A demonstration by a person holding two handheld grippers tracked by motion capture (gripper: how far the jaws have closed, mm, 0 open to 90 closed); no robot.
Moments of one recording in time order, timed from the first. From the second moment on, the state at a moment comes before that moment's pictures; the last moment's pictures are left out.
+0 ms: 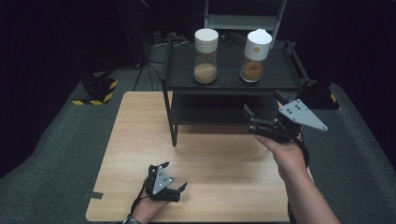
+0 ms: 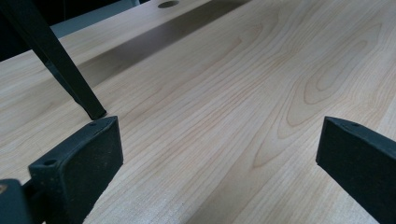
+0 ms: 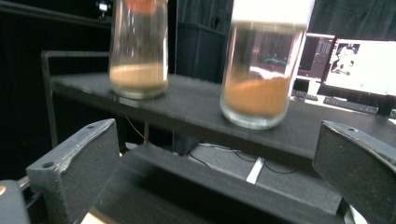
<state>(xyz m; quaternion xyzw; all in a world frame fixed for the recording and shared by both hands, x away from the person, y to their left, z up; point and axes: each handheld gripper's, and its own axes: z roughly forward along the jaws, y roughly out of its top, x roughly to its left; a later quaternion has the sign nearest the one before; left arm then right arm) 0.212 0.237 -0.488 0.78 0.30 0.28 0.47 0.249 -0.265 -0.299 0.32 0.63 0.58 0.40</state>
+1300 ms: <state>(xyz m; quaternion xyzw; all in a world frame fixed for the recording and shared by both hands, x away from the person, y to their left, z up) 0.207 0.233 -0.488 0.79 0.28 0.30 0.46 0.225 -0.278 -0.420 0.33 0.69 0.53 0.37</state>
